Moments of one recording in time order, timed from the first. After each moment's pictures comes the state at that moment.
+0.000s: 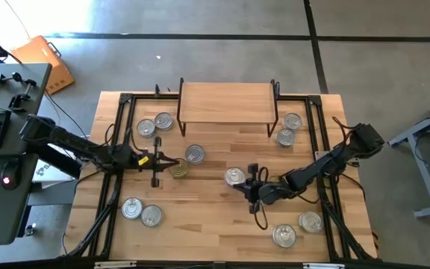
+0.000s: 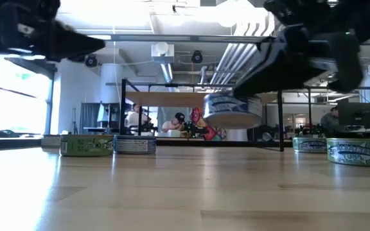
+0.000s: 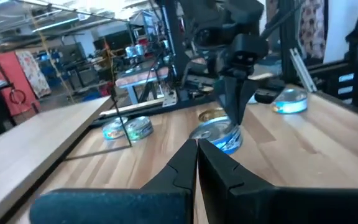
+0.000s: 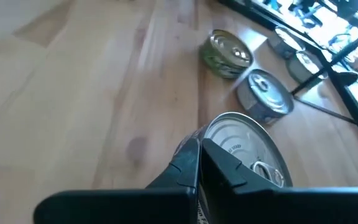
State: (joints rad) left arm -0.23 0.89 0.11 0.76 -0.24 0.26; right arm 0.45 1.60 0.69 0.32 0.57 -0.14
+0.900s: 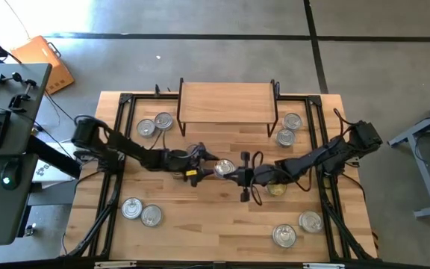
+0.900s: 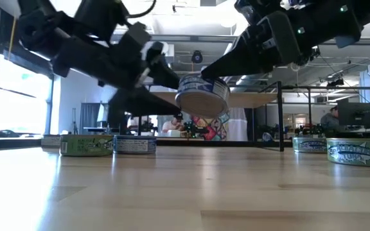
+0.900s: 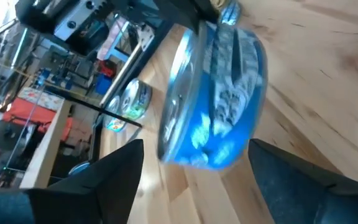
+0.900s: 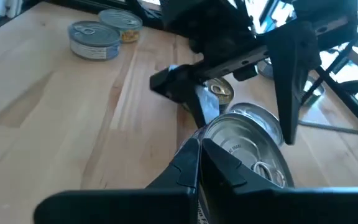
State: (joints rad) left arm -0.11 1.72 0.60 0.76 -0.22 0.89; right arm 0.28 1.60 0.70 0.51 0.36 -0.11
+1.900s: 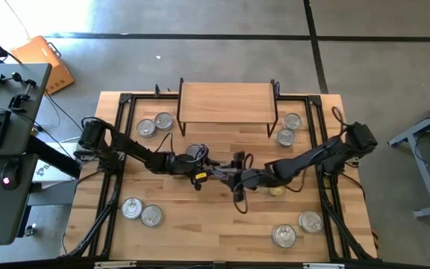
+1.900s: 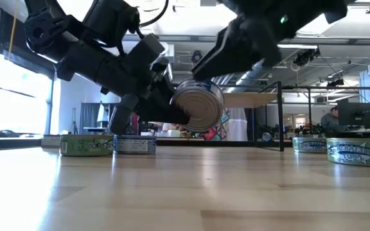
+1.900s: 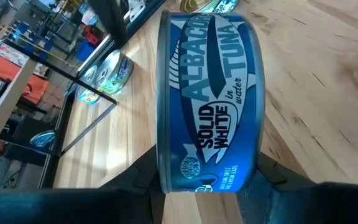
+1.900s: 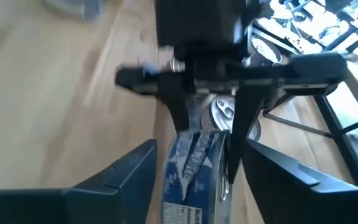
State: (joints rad) left arm -0.13 1.79 0.66 0.70 -0.27 0.68; right arm 0.31 1.68 0.93 0.16 0.47 -0.25
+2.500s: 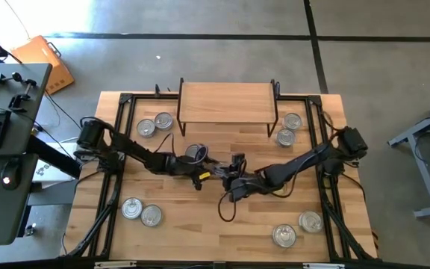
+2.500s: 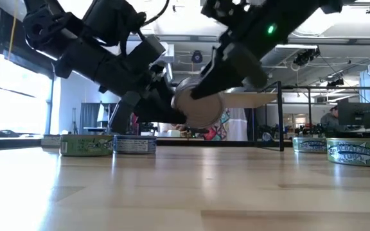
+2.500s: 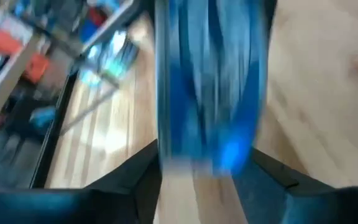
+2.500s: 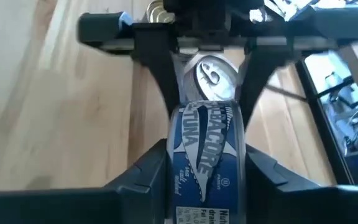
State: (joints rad) left arm -0.13 1.77 0.66 0.59 -0.37 0.58; right arm 0.35 1.76 1.08 -0.14 0.66 -0.09
